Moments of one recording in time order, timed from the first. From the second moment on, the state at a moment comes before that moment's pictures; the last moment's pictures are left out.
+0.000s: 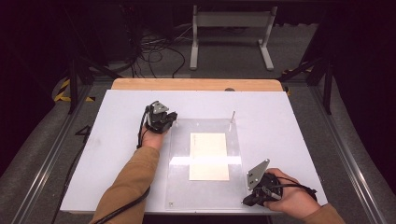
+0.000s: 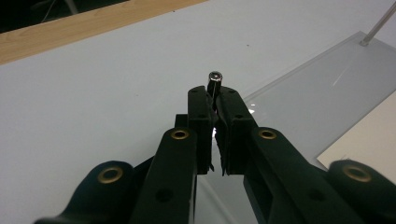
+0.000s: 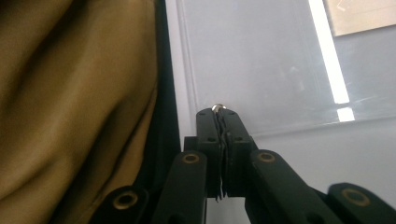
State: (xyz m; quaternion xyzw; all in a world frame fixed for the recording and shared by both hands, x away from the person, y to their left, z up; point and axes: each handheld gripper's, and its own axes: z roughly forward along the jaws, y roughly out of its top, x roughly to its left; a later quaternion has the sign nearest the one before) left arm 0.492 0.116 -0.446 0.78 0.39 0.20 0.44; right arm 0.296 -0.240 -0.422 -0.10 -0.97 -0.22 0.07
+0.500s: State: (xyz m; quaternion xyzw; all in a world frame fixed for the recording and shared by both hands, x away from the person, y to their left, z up) left arm 0.435 0.141 -0.433 0.79 0.36 0.18 0.46; right arm 0.327 -0.262 -0.412 -0.19 -0.90 -0.39 -0.08
